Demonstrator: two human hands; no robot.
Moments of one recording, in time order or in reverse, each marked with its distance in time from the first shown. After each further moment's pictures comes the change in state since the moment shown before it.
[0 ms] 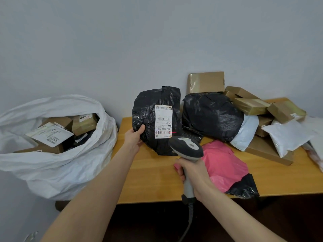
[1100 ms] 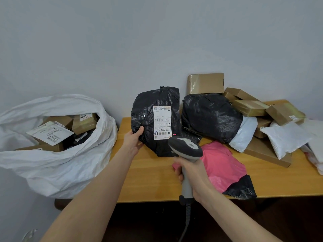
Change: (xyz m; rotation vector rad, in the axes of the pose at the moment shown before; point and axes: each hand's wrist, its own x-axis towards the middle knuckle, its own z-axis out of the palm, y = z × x) left_hand -0.005 -0.007 -0.002 -0.063 -0.023 -0.048; right_hand -0.011 -0.008 -0.005 0.057 -0.017 0.033
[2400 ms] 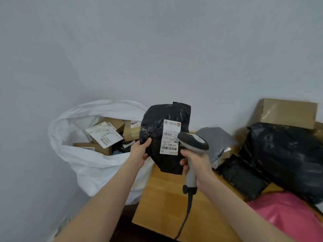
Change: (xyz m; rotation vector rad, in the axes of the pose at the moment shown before) left_hand 0.072 0.080 -0.137 -0.036 0.233 0.084; right_hand 0.113 -0.030 0.178 -0.021 -0.224 0.020
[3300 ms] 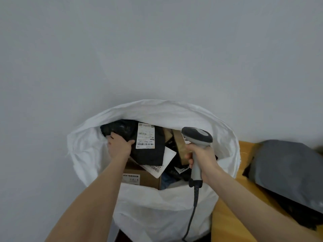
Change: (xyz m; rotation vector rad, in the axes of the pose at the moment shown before) left_hand 0.301 0.128 -0.272 1.019 0.451 0.139; right_hand 0.194 0.045 0.318 -0.101 0.064 0.072
